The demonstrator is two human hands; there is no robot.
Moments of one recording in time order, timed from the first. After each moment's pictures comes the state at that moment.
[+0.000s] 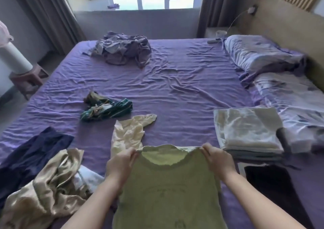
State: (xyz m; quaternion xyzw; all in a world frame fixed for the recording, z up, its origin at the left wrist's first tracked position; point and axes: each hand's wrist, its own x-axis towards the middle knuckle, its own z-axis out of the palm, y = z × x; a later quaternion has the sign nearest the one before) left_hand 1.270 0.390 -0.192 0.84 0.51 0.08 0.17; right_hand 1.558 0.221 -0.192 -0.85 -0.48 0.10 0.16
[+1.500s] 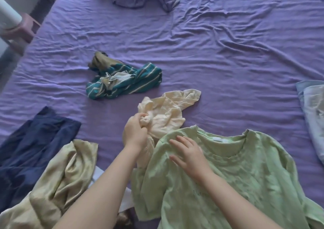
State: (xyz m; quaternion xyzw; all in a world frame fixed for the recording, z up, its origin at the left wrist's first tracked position) left_hand 1.266 0.602 -0.343 0.69 0.64 0.12 0.31; right_hand 1.399 0.450 -0.386 -0.75 -0.56 0.30 0.20
